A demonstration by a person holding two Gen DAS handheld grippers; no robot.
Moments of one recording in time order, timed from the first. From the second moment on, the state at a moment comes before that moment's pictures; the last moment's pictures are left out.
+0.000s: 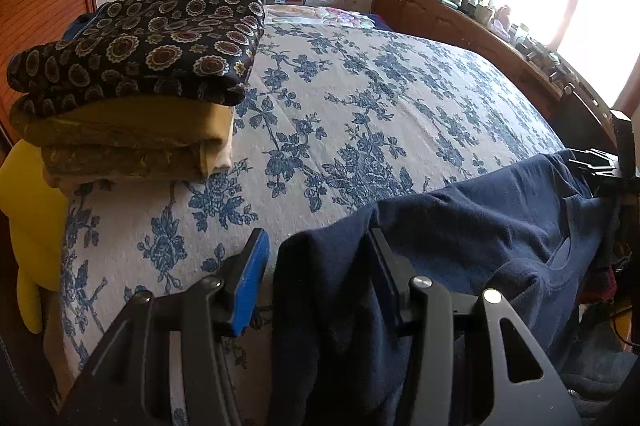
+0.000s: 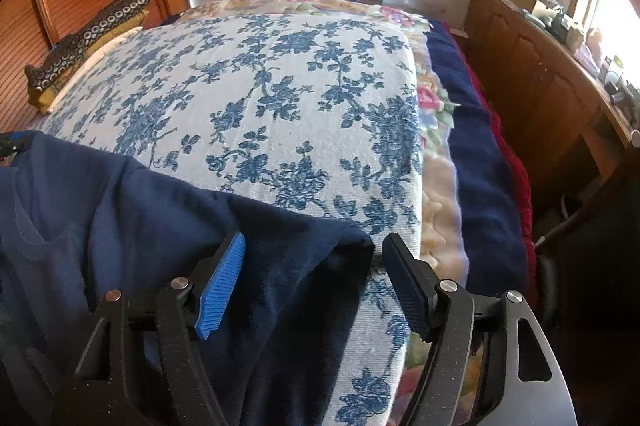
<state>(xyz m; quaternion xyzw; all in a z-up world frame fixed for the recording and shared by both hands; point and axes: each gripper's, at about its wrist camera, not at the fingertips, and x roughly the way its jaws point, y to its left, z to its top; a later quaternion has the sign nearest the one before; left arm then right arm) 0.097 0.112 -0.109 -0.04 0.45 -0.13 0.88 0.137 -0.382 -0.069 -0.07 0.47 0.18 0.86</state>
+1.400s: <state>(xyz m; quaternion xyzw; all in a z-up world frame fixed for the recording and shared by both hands) -0.055 0.128 0.173 -0.05 0.12 -0.24 0.96 -0.035 -0.388 0.246 -0.05 0.13 0.27 0.95</state>
